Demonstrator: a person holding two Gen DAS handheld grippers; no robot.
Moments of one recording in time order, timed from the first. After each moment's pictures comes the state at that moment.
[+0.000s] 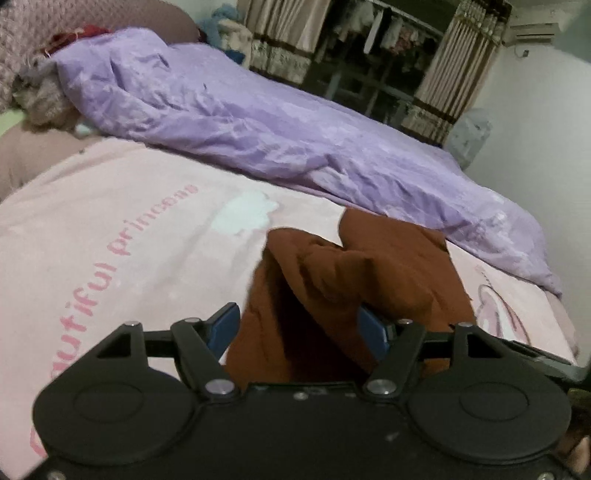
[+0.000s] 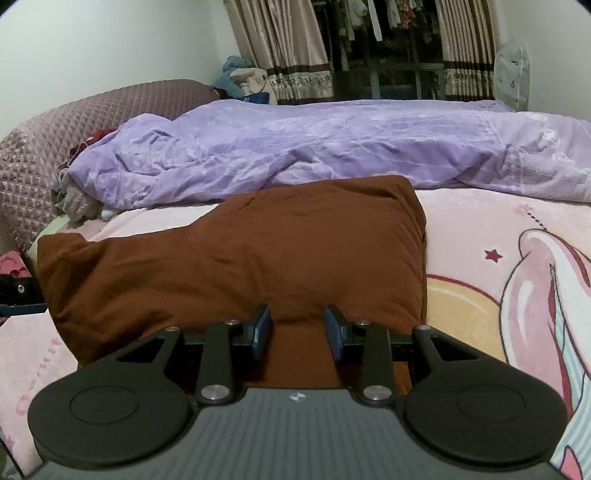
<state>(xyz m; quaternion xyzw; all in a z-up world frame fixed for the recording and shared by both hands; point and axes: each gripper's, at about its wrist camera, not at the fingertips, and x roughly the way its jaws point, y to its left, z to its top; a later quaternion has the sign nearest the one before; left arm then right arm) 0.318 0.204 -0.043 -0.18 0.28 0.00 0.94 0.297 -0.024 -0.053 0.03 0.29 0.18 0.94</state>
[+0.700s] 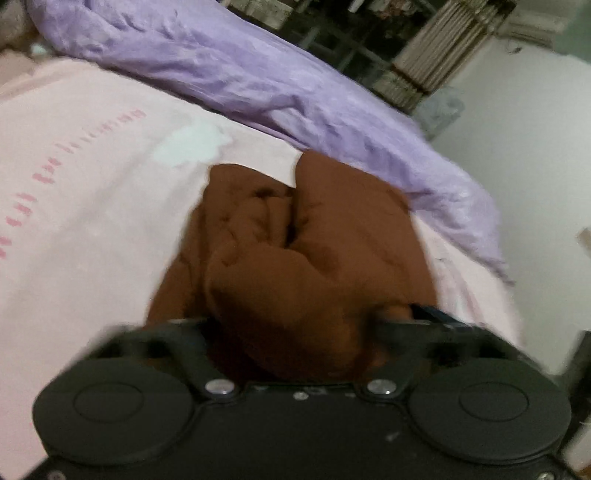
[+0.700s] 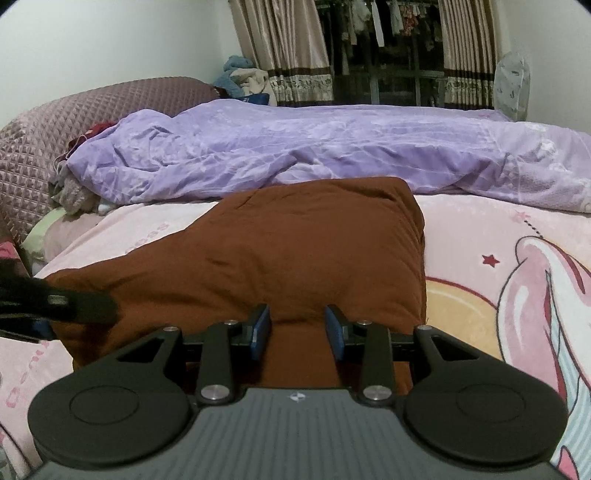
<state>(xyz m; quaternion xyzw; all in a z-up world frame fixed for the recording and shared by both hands) 0.357 0.189 -0.080 -0.23 0.35 -0.09 0.90 0.288 -0.017 -0.051 0.01 0.29 0.19 0.94</state>
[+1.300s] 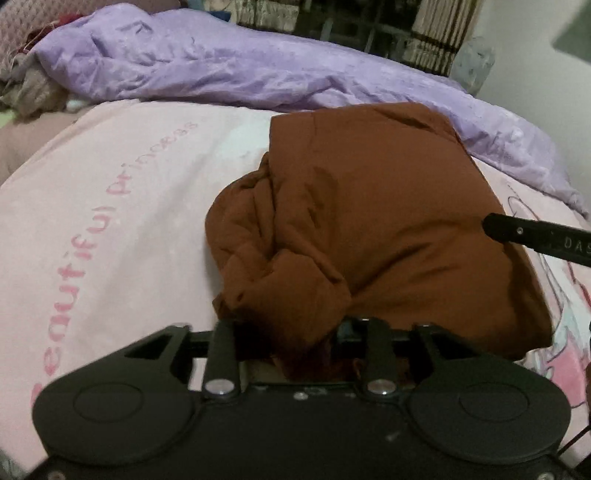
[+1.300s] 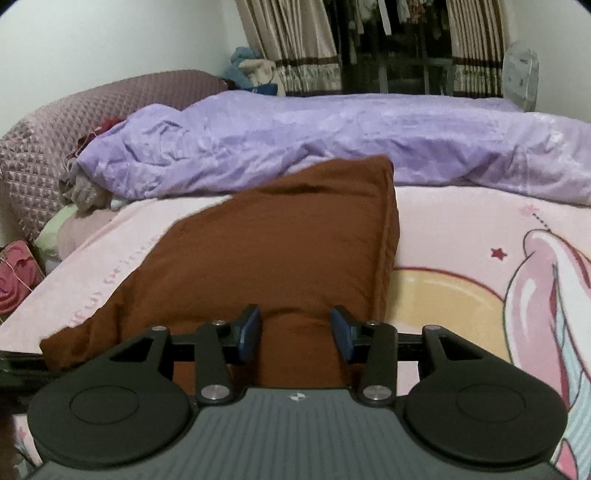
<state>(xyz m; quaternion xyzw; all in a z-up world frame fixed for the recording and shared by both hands) 0.302 0.168 -0.103 -0.09 0.35 0.00 0.93 0.292 -0.012 -0.046 0.01 0.31 0.19 0.93</state>
